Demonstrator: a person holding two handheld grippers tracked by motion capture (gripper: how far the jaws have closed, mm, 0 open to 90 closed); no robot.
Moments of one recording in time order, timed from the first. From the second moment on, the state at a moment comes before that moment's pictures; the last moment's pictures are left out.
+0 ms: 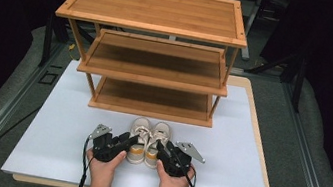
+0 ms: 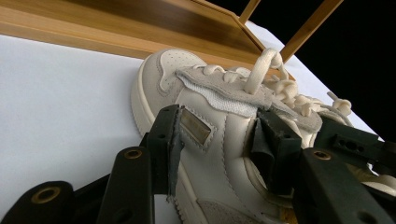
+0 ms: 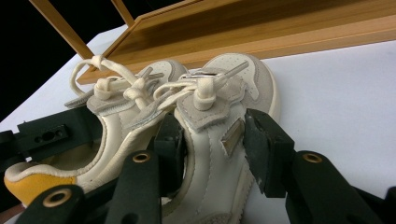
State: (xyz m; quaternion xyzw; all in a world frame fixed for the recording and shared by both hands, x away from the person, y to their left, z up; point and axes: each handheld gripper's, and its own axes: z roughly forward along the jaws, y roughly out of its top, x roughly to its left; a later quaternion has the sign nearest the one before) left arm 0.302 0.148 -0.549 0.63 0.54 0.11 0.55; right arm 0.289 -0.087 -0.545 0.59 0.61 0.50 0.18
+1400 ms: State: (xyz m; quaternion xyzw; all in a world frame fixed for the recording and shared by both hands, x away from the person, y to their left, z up) left arm 0.301 0.158 -0.494 0.62 0.52 0.11 0.57; right arm 0.288 -0.082 -0.490 0.57 0.61 0.53 0.18
